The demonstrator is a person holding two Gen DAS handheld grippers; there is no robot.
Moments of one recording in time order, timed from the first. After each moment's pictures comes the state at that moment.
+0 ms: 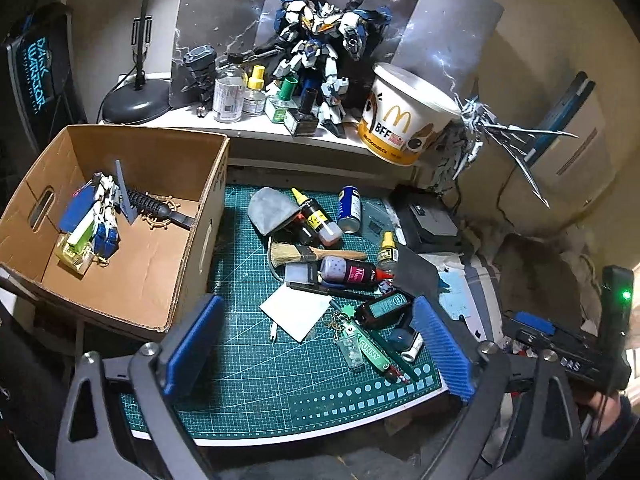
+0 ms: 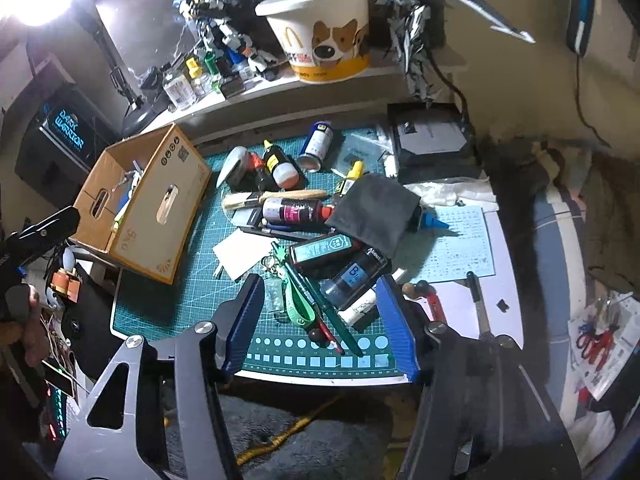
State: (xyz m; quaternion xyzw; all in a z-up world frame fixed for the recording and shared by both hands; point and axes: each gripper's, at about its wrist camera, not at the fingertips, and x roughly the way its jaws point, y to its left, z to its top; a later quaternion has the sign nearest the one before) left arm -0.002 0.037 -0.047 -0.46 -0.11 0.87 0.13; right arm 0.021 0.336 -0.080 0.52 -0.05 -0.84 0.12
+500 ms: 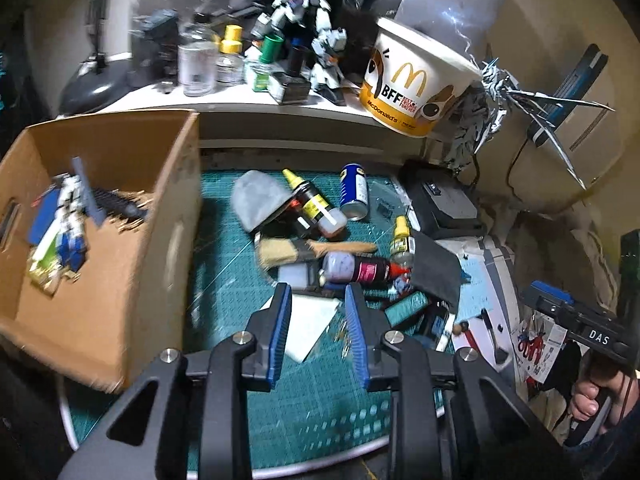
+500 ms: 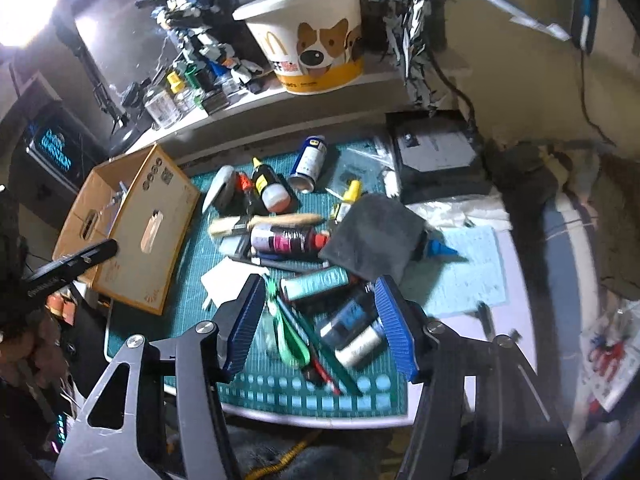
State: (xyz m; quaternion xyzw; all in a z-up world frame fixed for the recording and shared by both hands) left arm -0.063 0.064 -0.111 -0.49 -0.08 0.85 0.15; right arm -0.031 0.345 -0.110 0.51 -0.08 -0.85 0.12
